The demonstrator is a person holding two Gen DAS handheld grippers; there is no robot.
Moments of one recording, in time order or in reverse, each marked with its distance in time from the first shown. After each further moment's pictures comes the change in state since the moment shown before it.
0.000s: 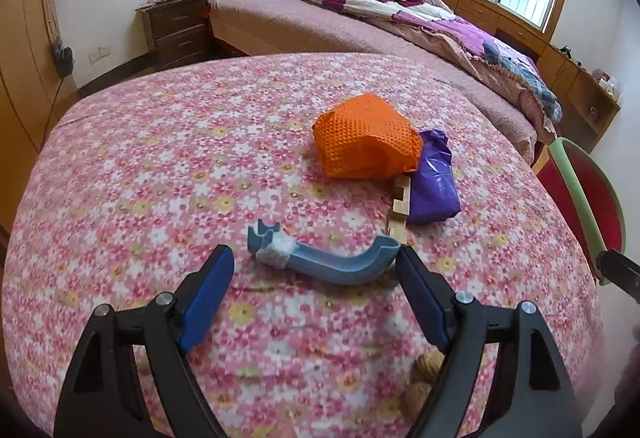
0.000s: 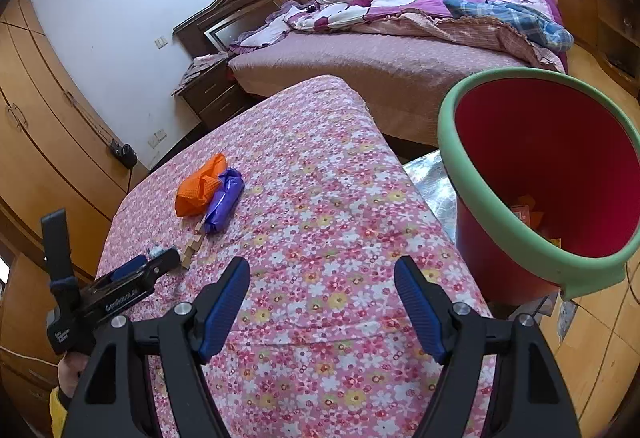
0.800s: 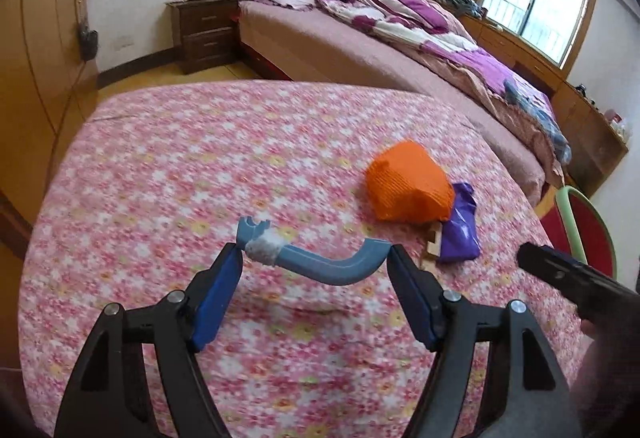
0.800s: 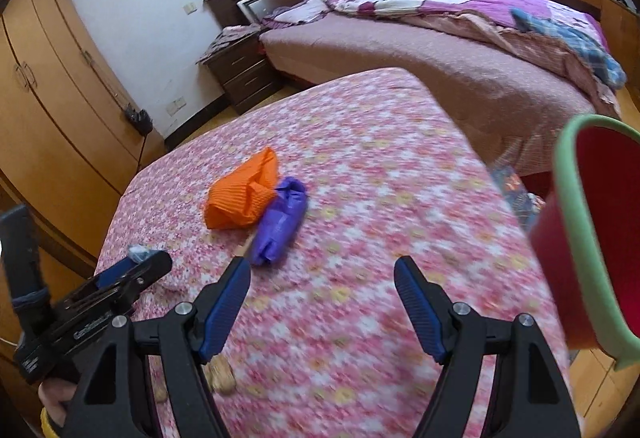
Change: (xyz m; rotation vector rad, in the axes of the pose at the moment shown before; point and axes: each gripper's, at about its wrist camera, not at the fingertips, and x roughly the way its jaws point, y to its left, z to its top) left arm -0.032 0.049 0.011 -0.118 -0.070 0.027; right arm 0.076 0.077 0.033 -0.137 0.076 0.037
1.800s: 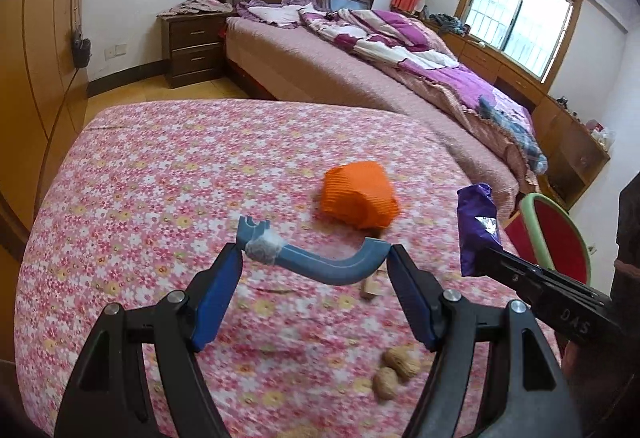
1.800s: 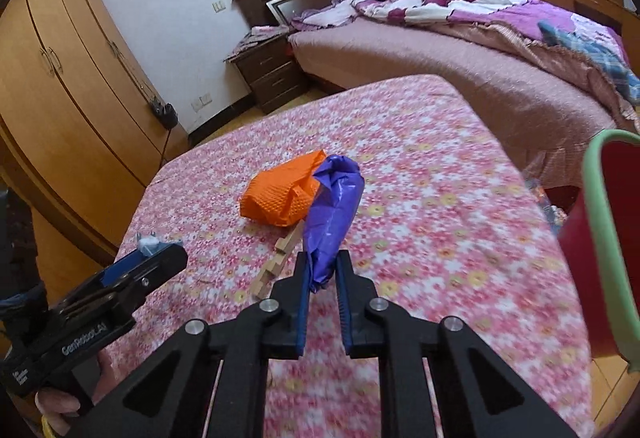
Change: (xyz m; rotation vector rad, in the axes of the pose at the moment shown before) left arm -0.042 -0.023 -0.014 -0.003 -0.061 -0.079; right arm -0.031 0.012 -0.014 -0.055 -0.046 0.067
